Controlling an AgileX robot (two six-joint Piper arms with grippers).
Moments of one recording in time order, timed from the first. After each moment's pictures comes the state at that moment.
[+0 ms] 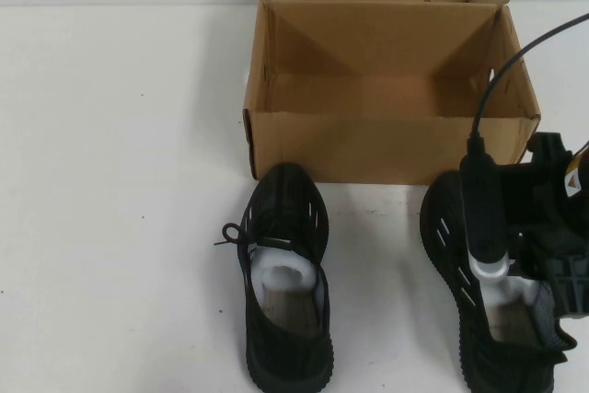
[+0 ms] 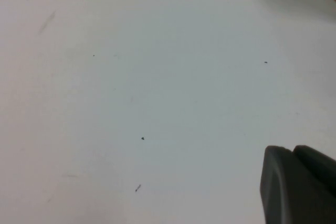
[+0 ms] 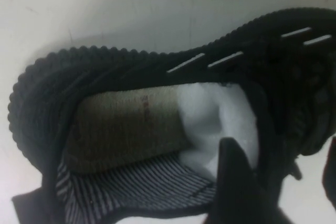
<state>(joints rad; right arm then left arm) 0.50 1.38 -1.02 -0.04 0.95 -1.00 -0.08 -0.01 0.03 0.00 0.37 0.02</state>
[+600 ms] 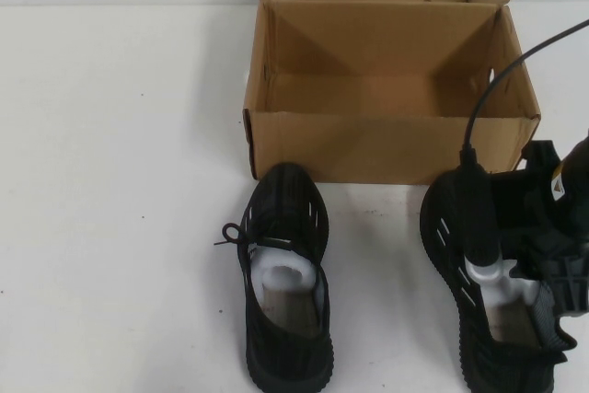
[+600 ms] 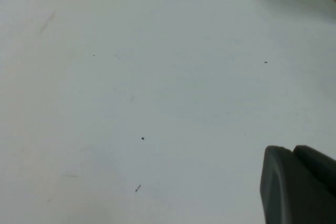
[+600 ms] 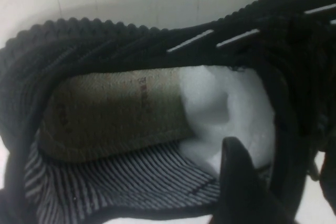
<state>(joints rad) 0.49 1.45 -1.02 -0.09 0.94 -1.00 -0.08 -0.01 0.03 0.00 0.37 0.02</state>
